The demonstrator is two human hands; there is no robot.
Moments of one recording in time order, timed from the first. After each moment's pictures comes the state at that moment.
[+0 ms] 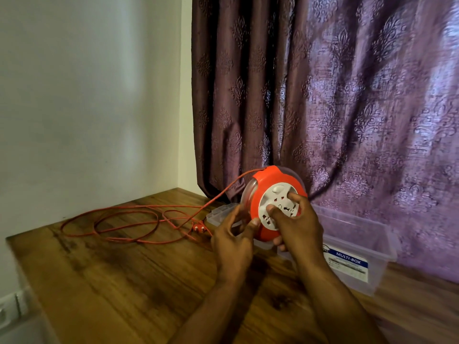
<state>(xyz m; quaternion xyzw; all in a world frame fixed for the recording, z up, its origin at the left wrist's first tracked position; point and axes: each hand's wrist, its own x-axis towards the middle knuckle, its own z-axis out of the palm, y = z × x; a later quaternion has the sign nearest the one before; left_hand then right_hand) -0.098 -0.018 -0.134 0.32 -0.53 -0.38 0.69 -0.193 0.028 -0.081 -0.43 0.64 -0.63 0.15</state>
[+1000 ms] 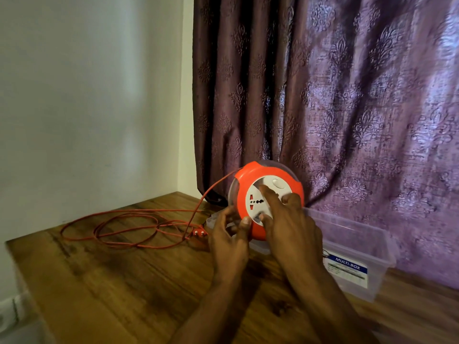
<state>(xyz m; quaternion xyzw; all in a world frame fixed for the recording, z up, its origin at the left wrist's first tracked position) -0.094 -0.022 -0.130 0.31 -0.52 -0.38 0.70 -0.177 0.043 -0.065 -0.59 0.72 -0.31 -0.18</state>
